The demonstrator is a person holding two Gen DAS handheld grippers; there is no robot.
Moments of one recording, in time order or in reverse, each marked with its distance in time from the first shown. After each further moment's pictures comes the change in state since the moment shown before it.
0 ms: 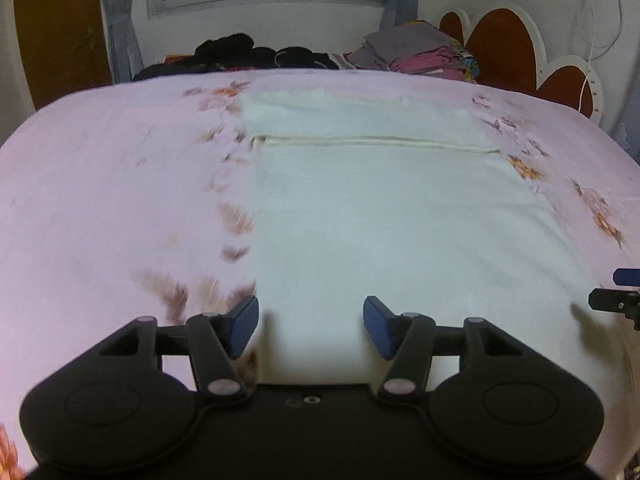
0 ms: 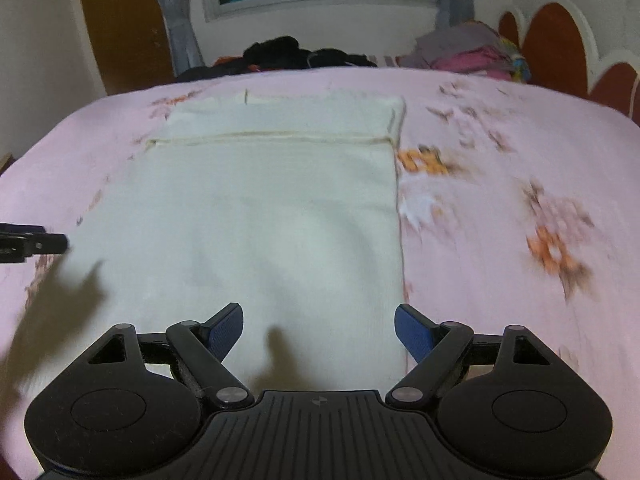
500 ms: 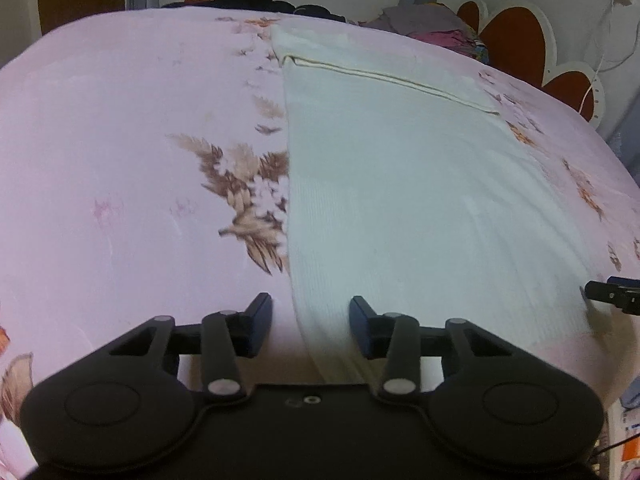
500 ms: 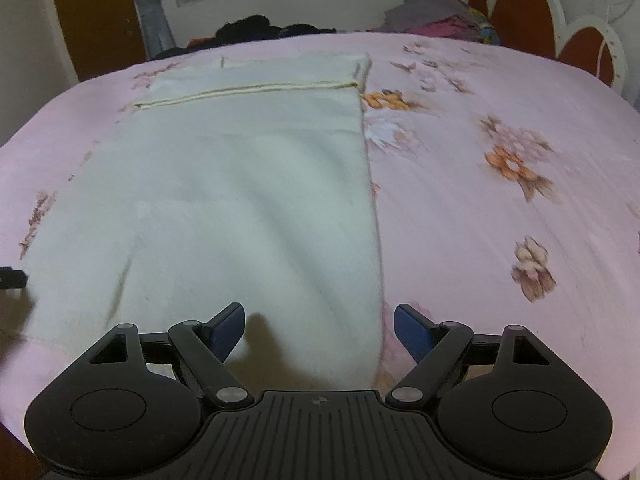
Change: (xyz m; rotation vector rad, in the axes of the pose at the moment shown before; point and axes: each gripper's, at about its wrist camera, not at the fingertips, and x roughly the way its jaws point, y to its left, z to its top) left arm -0.022 0.029 -0.066 -0.132 0.108 -0.075; right arm -0.024 -0.002 -0.051 0.060 0.063 -0.077
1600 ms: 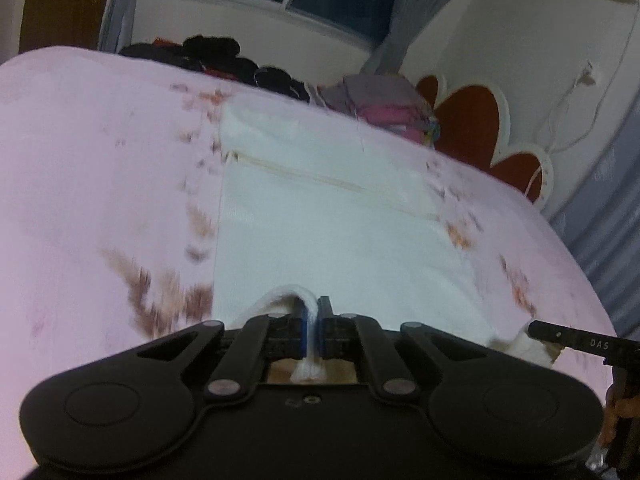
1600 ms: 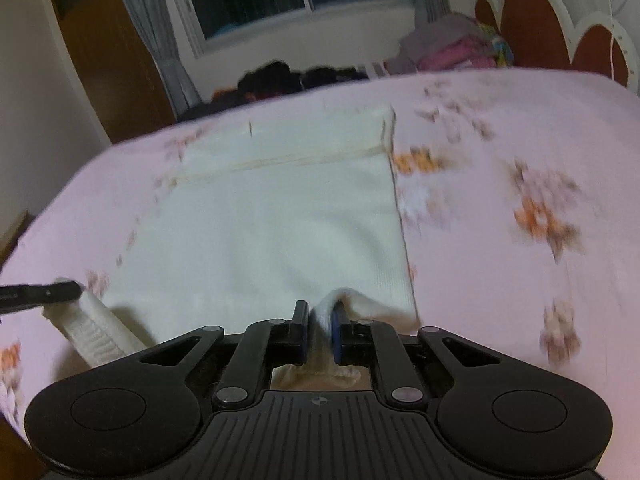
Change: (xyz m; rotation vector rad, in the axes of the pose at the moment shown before) left arm -0.007 -0.010 0.074 -0.085 -0.205 -0.194; right arm -0.020 0.000 0.070 0.086 -0.150 0.167
